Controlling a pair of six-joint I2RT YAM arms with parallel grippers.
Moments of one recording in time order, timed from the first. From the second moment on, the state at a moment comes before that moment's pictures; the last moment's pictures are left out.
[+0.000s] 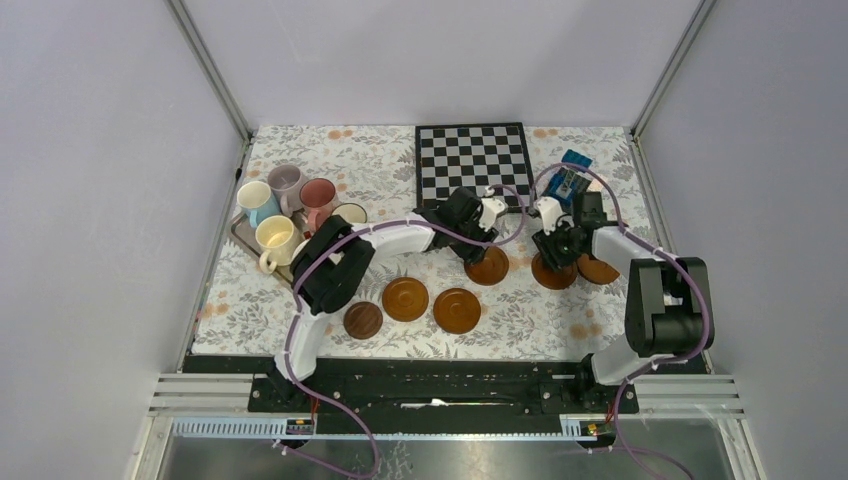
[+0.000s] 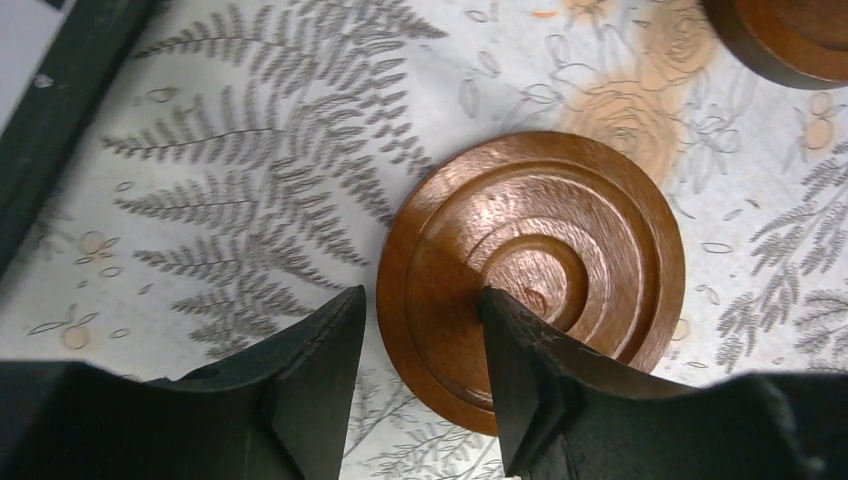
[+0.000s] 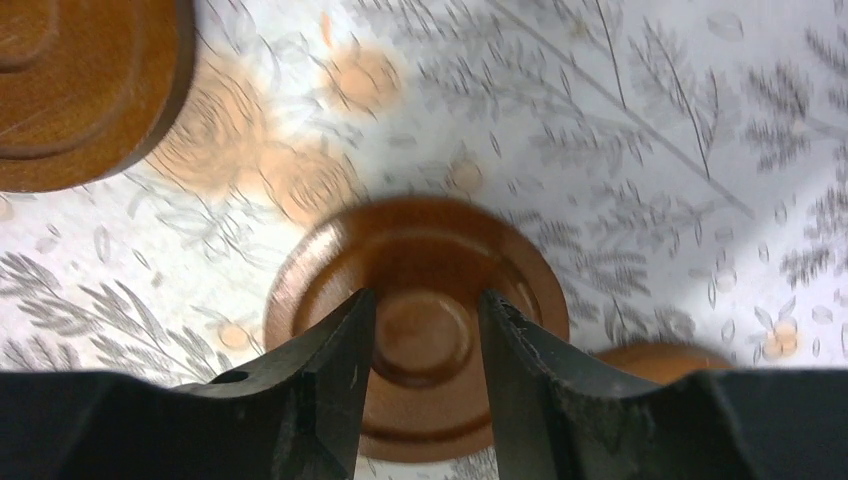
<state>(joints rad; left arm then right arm) -0.81 2.13 1.50 -0.22 0.18 0.03 0.01 1.56 0.82 -0.39 -0.30 -0.61</state>
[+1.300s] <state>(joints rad) -0.53 1.97 1.27 -0.22 0.22 0.05 0.36 1.90 1.22 -0.41 -0.35 -0.40</state>
